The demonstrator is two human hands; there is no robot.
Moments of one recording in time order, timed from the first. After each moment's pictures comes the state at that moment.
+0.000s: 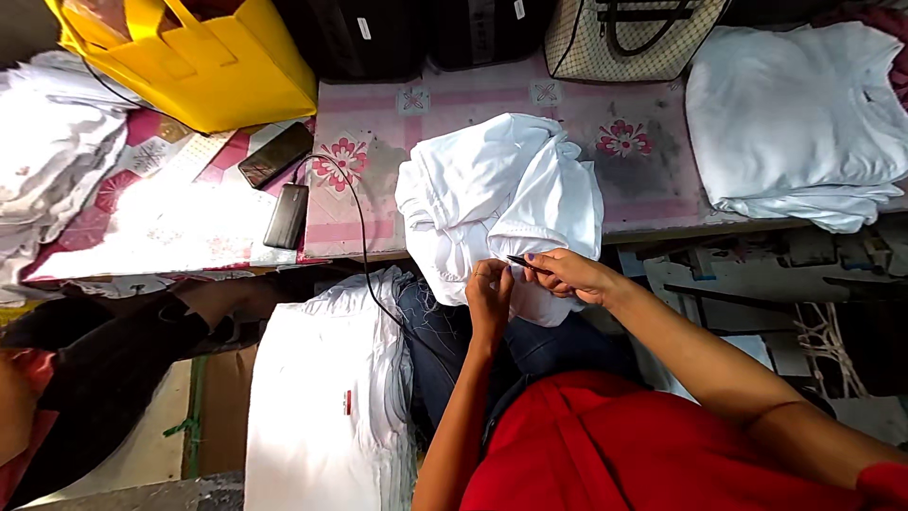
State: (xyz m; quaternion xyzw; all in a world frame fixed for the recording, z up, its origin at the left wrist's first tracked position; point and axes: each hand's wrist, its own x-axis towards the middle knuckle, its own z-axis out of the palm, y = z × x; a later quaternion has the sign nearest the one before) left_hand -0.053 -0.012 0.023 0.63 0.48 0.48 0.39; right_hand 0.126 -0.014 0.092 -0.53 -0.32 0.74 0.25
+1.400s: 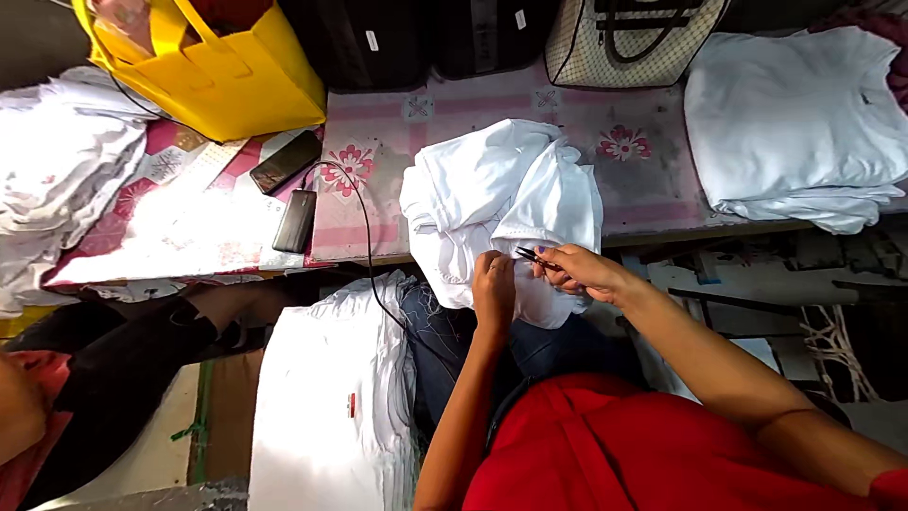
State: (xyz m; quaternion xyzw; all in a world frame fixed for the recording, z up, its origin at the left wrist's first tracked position) left_hand -0.043 -0.001 0.029 0.71 0.50 0.41 0.27; right_hand 0.133 -0.015 0.111 -0.56 -0.34 0.71 0.26
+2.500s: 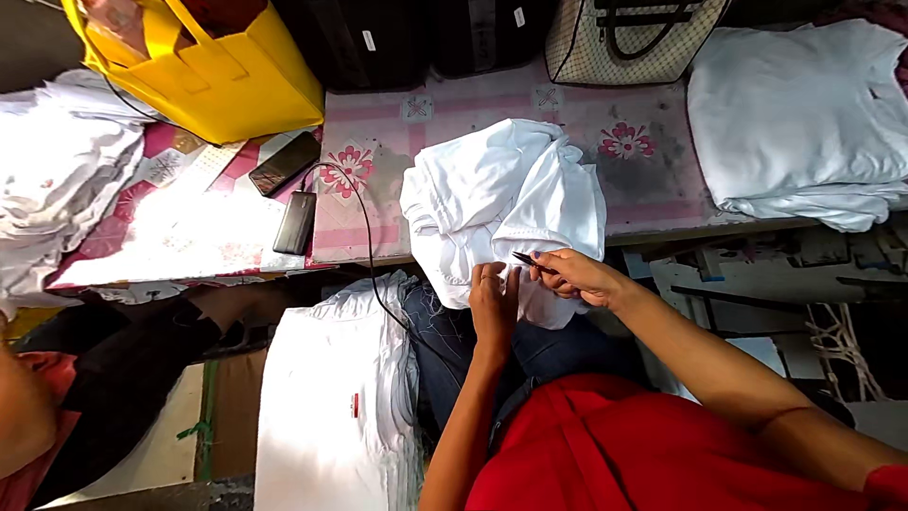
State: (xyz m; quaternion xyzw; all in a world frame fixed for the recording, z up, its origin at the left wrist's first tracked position) left_hand -0.053 -0.016 0.056 0.70 0.54 0.37 0.27; right_hand 0.123 -0.013 0.100 -0.54 -0.31 0.73 0.27
